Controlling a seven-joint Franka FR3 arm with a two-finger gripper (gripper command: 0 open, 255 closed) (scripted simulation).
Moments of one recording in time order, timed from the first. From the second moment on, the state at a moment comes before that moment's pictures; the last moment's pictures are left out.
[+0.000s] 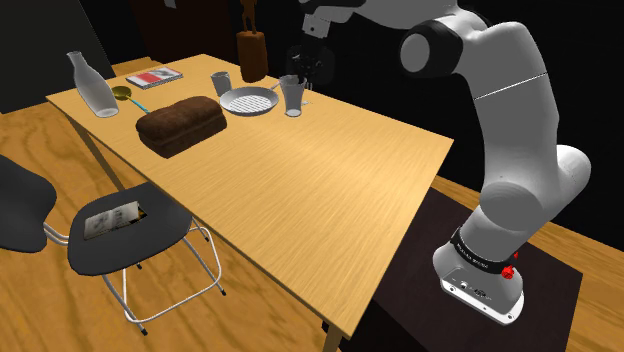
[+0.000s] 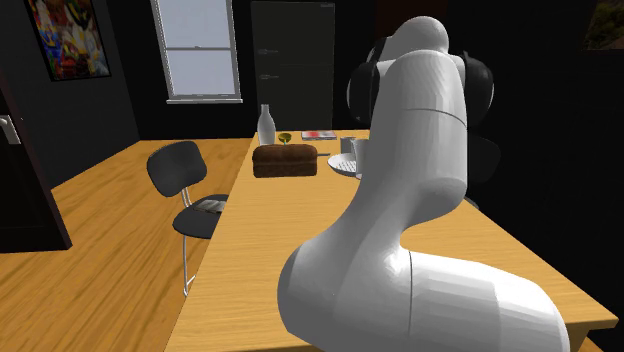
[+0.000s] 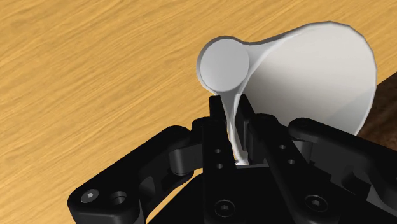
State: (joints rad) arm -0.17 0.76 -0.03 -0.97 0.31 1.69 0.00
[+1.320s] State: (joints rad) arm -0.17 0.77 -0.03 -1.13 0.32 1.87 -0.06
